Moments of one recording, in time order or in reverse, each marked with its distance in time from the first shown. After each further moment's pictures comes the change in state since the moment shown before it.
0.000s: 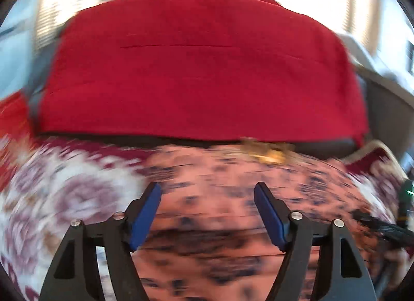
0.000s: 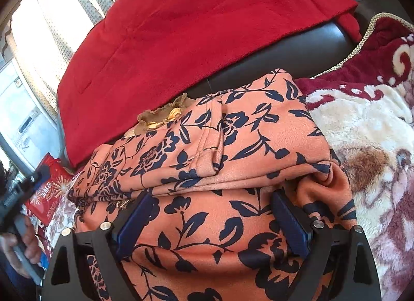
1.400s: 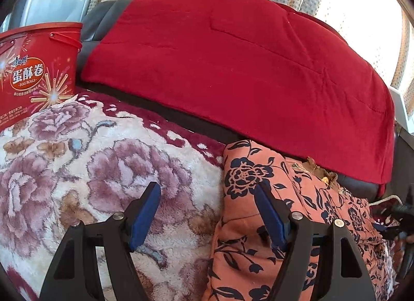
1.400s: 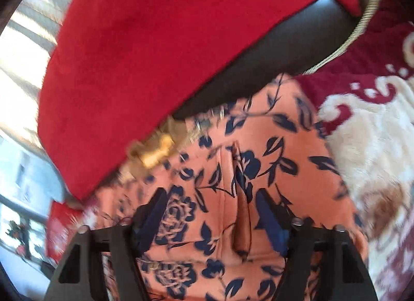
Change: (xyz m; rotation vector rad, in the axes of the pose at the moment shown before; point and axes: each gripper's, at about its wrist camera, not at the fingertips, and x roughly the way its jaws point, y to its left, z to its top) left arm 0.015 0.104 -0.026 -0.260 -0.039 0.052; right arm 0.086 0.026 0.081 0.147 0.261 -0.090
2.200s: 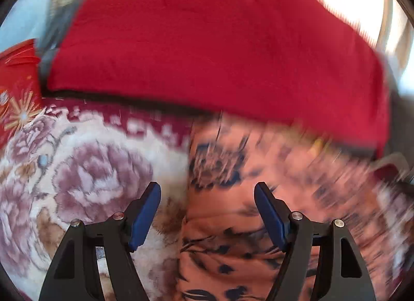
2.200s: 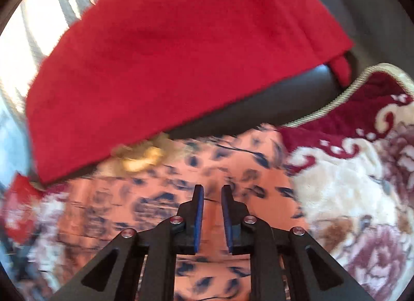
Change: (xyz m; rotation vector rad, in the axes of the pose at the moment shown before) left arm 0.058 -0.058 -0.004 0.234 0.293 0.042; right arm -0.059 0.034 -0.021 -0.168 -0.280 -0.049
